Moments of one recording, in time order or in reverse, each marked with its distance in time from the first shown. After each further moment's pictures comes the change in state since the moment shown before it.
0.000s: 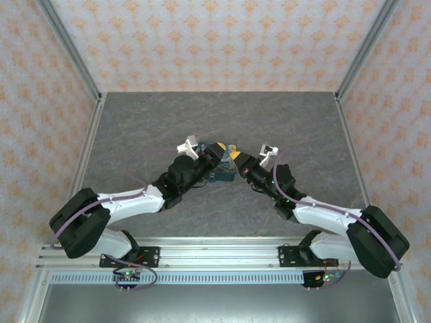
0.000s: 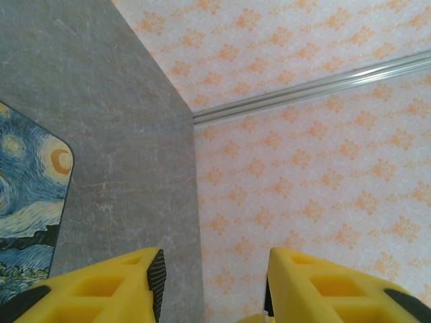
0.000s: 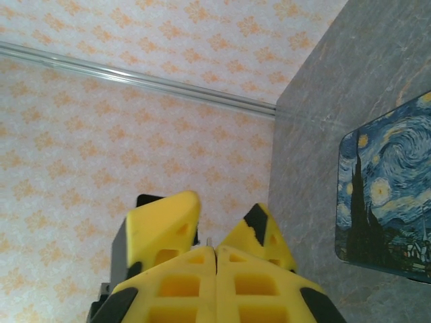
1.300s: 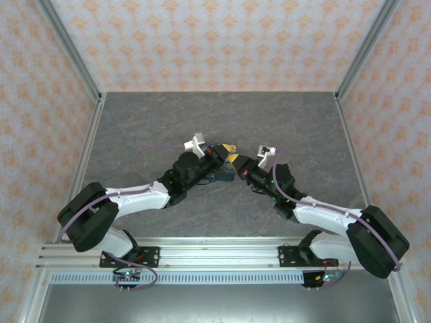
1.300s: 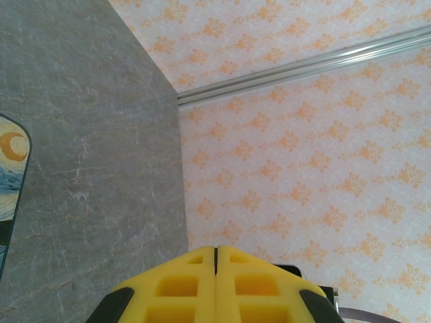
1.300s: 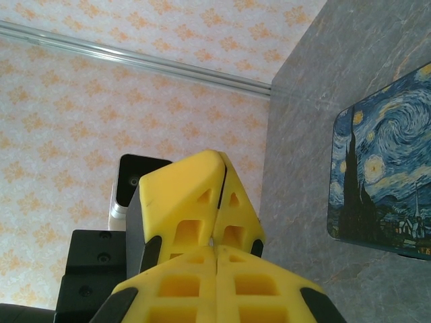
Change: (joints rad) left arm 0.000 0.066 0.048 0.044 0.061 -0.013; right arm -0.004 0.004 0.000 -0.030 -0.063 -0.003
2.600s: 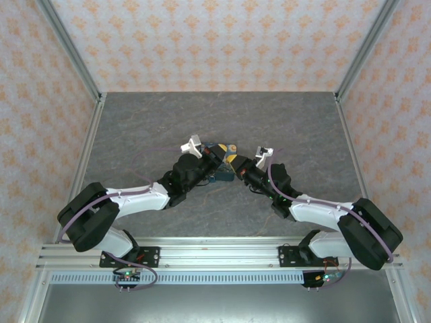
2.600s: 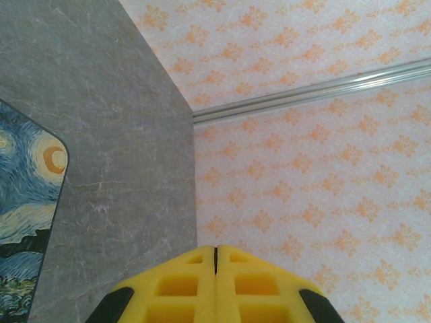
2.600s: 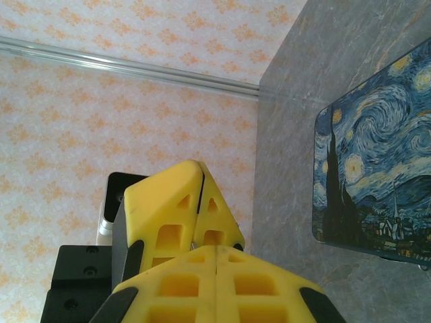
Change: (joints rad) left arm -0.002 0.000 -0.024 -0.002 -0.074 -0.024; right arm 0.000 0.081 0.000 0.051 0.015 0.034
